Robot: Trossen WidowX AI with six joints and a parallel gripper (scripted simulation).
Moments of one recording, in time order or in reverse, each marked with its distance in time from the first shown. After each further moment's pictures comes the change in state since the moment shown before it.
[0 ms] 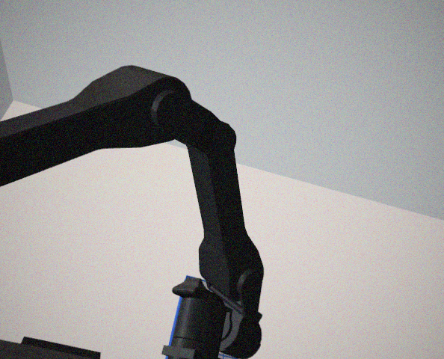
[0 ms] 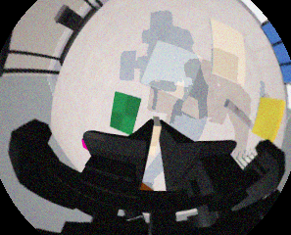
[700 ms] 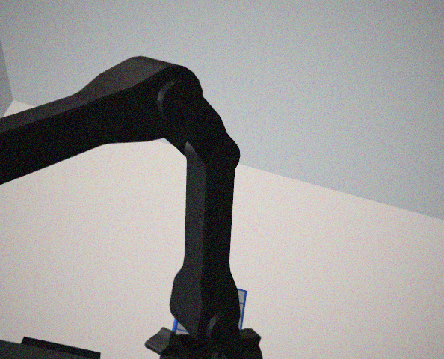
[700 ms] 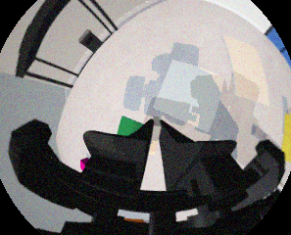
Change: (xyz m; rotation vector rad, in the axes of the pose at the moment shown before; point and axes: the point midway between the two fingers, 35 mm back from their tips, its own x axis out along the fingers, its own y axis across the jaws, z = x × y) arm 0.049 0.016 0.021 0.013 -0.280 0.159
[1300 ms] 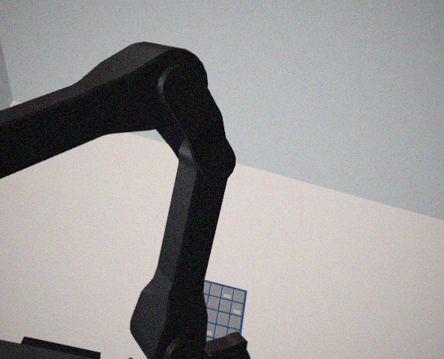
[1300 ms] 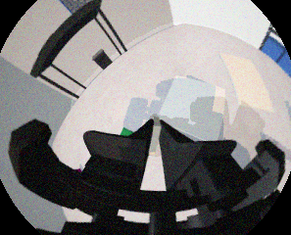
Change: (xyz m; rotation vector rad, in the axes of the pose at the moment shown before) arm 0.013 0.002 -0.001 -0.028 -0.267 0.074
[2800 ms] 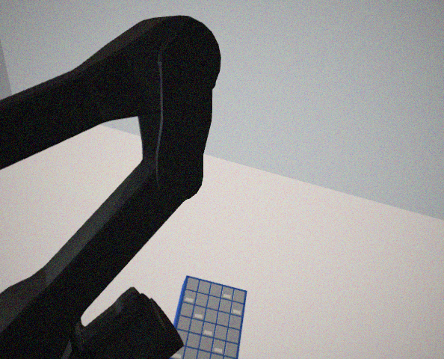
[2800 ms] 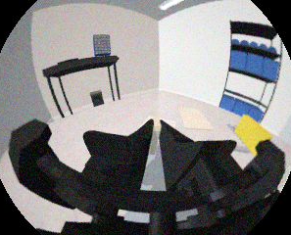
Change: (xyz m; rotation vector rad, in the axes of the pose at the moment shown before) arm -0.087 -0.018 -0.023 -0.230 -0.706 -0.132
